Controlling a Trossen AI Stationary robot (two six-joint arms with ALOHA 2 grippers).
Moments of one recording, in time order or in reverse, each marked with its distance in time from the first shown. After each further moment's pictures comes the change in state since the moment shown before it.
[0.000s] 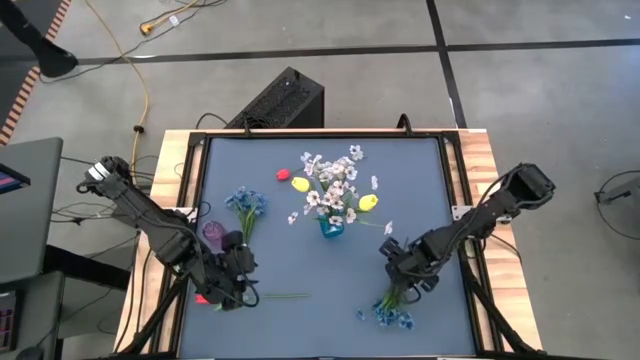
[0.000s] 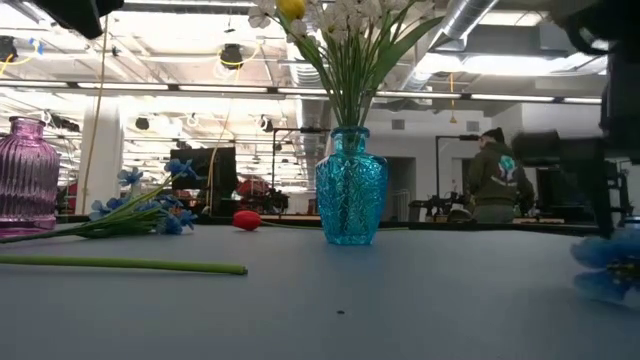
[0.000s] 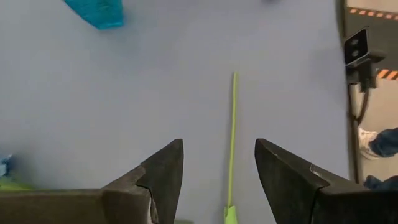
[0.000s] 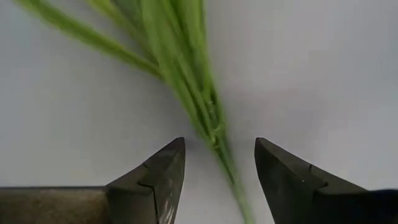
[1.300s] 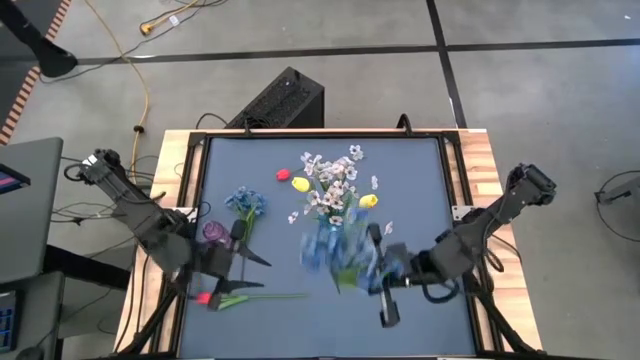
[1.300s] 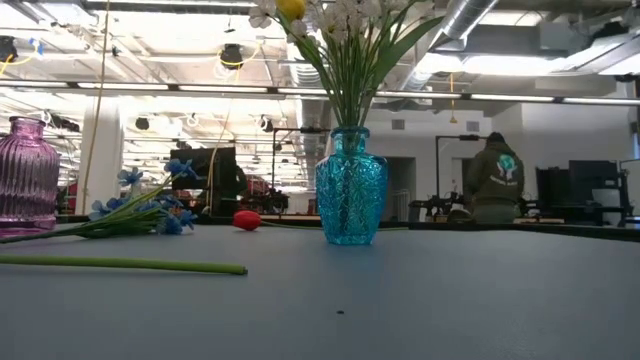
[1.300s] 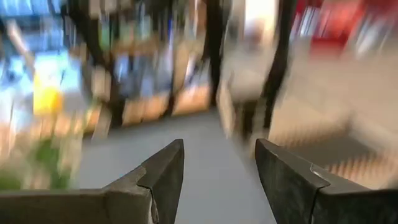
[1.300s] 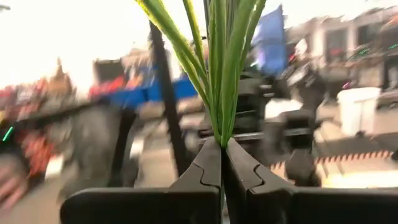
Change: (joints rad) left arm 0.001 -0.186 -0.001 0.684 -0.069 0.730; right arm 0.104 -0.002 0.635 0.926 0.526 0.431
